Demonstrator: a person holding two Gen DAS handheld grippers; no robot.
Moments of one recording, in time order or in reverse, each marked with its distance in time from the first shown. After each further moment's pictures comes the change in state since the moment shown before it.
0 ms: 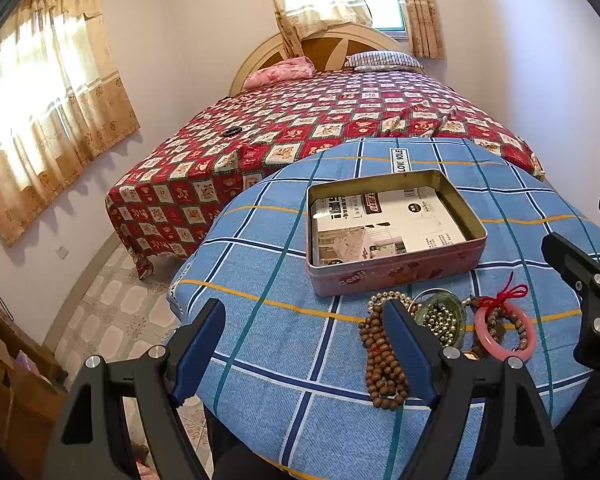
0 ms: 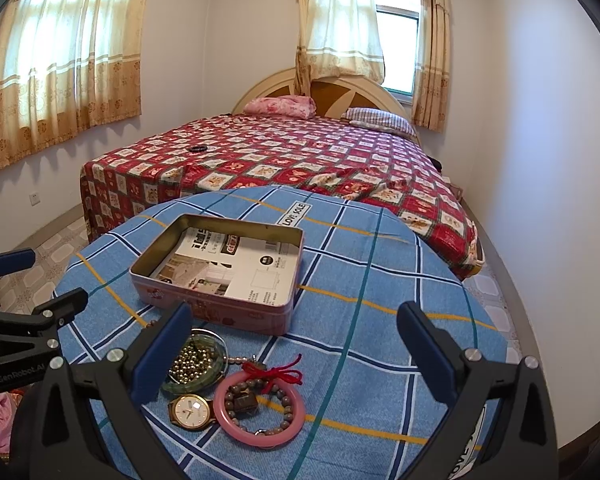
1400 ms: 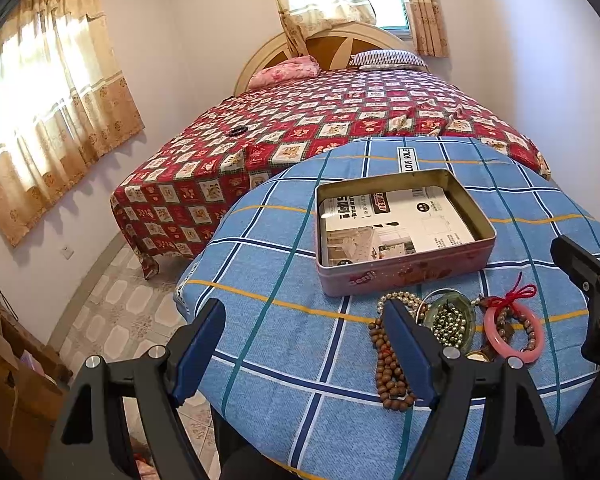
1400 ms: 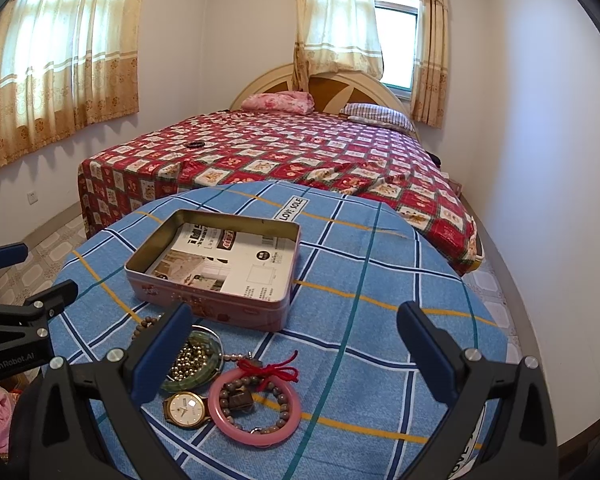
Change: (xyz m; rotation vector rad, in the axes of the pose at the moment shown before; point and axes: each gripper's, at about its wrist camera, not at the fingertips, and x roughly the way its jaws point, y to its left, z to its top) left arm -0.001 0.003 -0.002 0.004 0.002 0.018; right arm 0.002 -0.002 -0.001 -0.001 0.008 0.002
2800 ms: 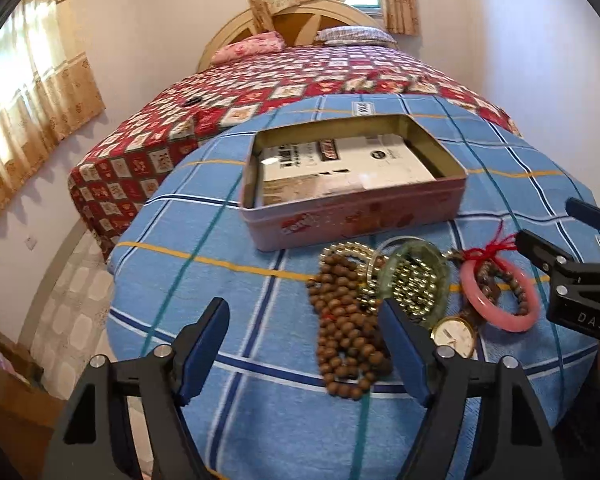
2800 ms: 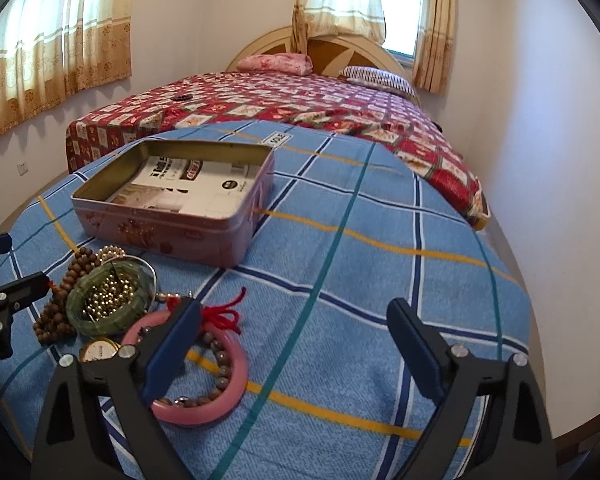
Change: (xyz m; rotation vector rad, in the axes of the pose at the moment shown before) left arm 0.049 -0.047 -0.034 0.037 0.094 -0.132; right arm 0.051 -0.034 -0.054 -0.014 0.140 0.001
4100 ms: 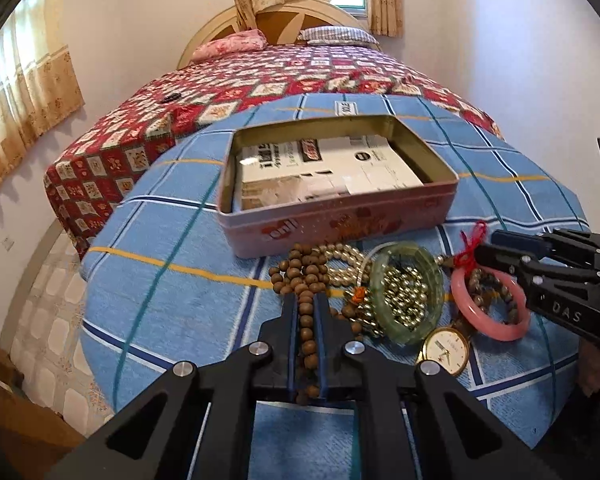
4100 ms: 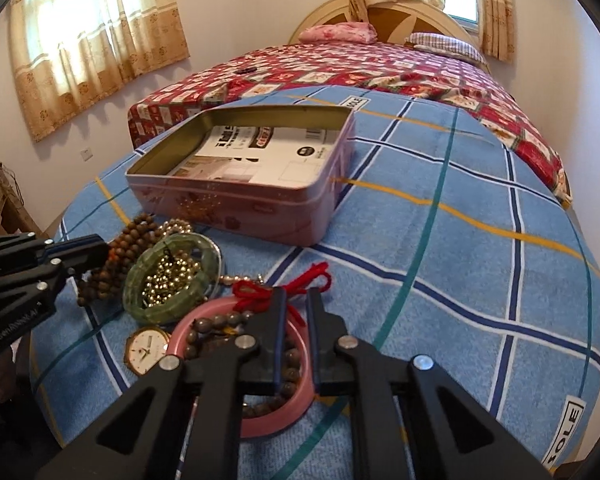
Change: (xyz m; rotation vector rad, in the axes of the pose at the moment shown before) left arm 0.007 0.010 0.006 -0.016 -0.009 -0.093; right arm 0.028 0.006 0.005 0.006 0.113 0.296
